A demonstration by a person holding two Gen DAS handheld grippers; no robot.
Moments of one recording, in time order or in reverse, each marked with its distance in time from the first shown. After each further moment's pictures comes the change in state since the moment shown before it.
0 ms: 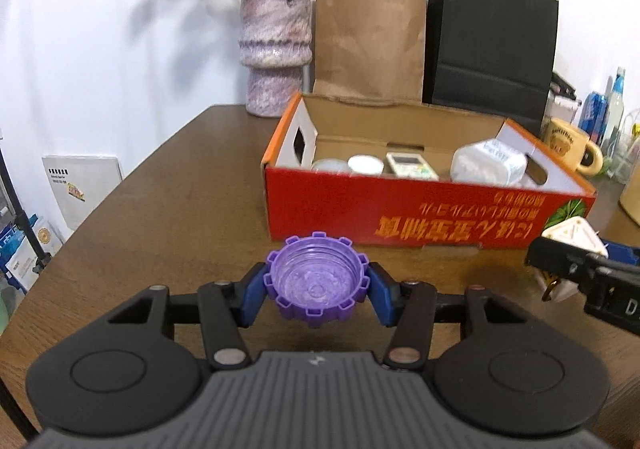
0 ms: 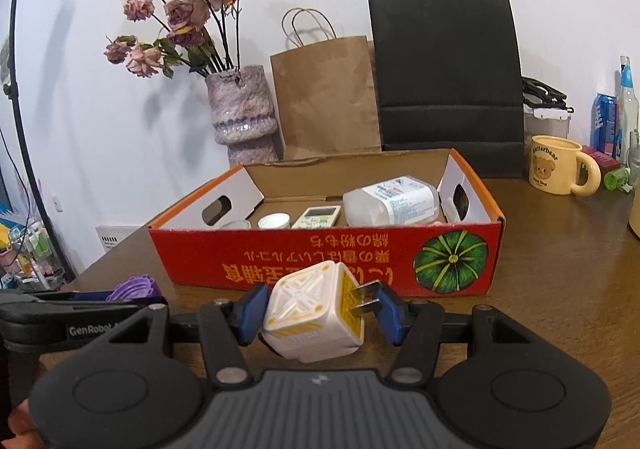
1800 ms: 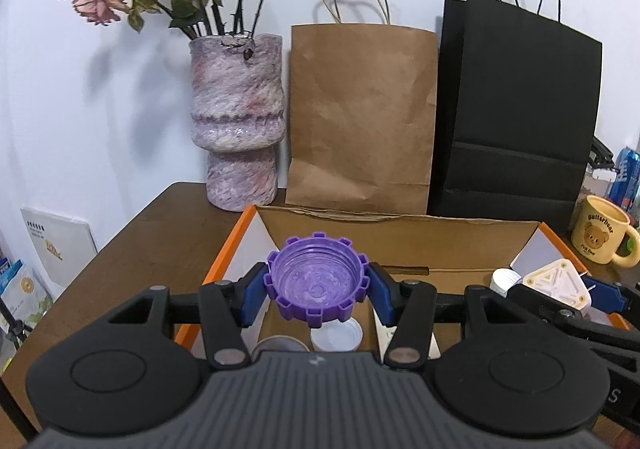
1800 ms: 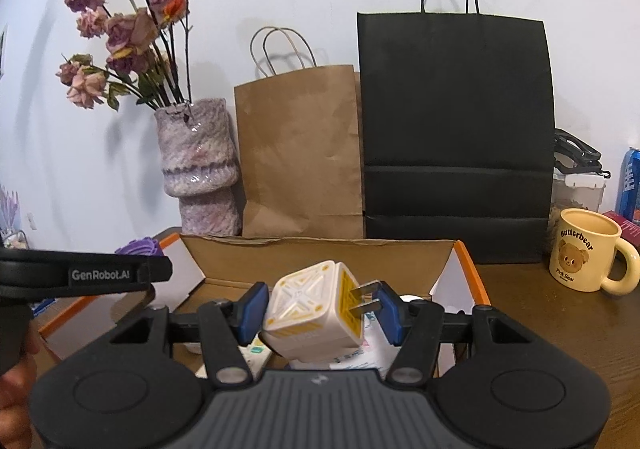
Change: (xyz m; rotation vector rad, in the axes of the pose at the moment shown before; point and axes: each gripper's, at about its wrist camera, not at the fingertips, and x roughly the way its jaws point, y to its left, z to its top) left arm 0.111 -0.046 0.116 0.003 -0.109 0.023; right arm 0.122 -0.047 0.087 -0.063 -0.081 -0.029
